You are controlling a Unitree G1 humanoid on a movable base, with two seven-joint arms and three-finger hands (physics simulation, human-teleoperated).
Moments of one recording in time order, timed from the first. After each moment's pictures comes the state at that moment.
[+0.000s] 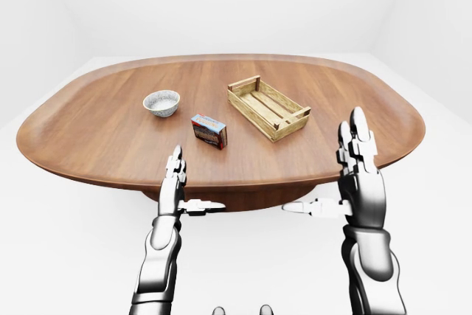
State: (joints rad) left arm -0.01 0.02 0.04 0.03 -0.01 0.01 -0.03; right arm 0.19 0.00 0.01 -0.57 -0.18 -0.09 -0.03
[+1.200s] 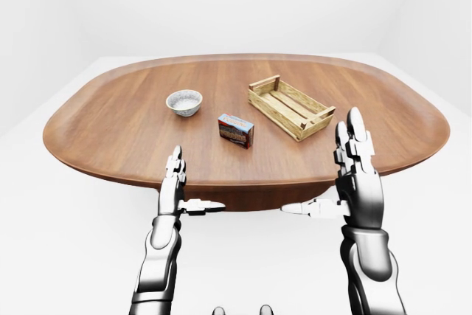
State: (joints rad) left arm -0.02 0.02 0.04 0.03 -0.01 0.01 -0.03; right arm 0.20 0.00 0.01 -0.57 -0.18 -0.09 -0.02
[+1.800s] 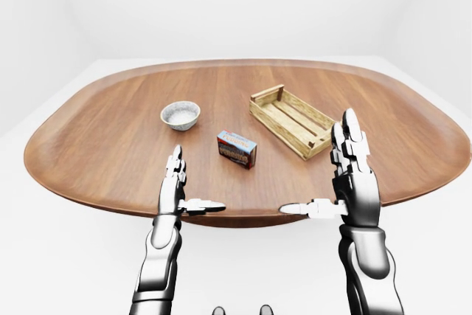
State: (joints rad) left arm -0.02 0.02 0.04 0.04 0.00 0.00 -0.03; right arm 0.19 0.00 0.02 -0.55 -0.16 -0.09 -0.01
